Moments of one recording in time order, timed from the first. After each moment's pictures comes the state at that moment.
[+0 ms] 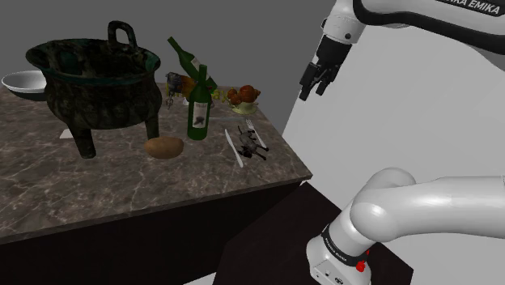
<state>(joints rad) -0.01 -0.78 -0.04 -2.30 -0.07 1.57 -0.04</state>
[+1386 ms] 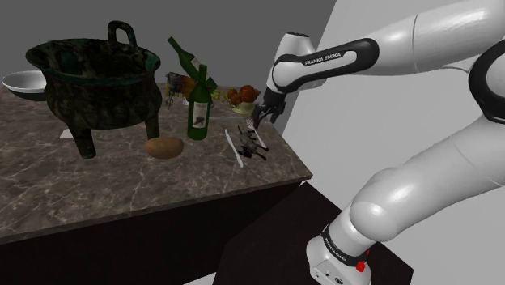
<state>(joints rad) -0.02 -0.27 -0.09 -2.44 -0.06 2.24 0.00</state>
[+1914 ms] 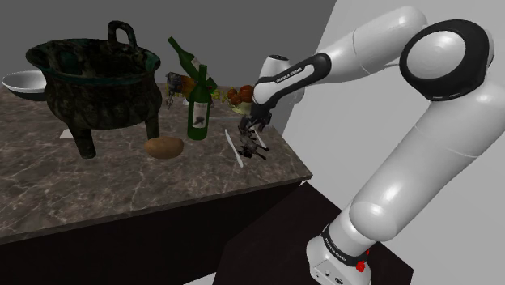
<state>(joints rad) -0.03 0.02 -0.10 -2.36 -0.02 2.46 -0.01</state>
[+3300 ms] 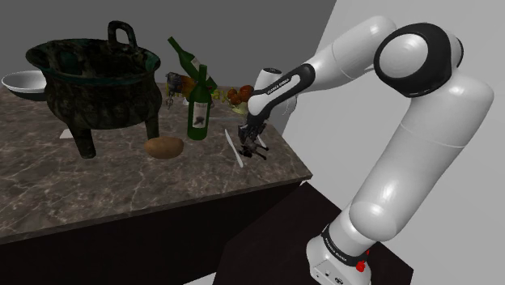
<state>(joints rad) -0.03 0.14 -0.10 -2.35 0.00 2.58 -0.02</state>
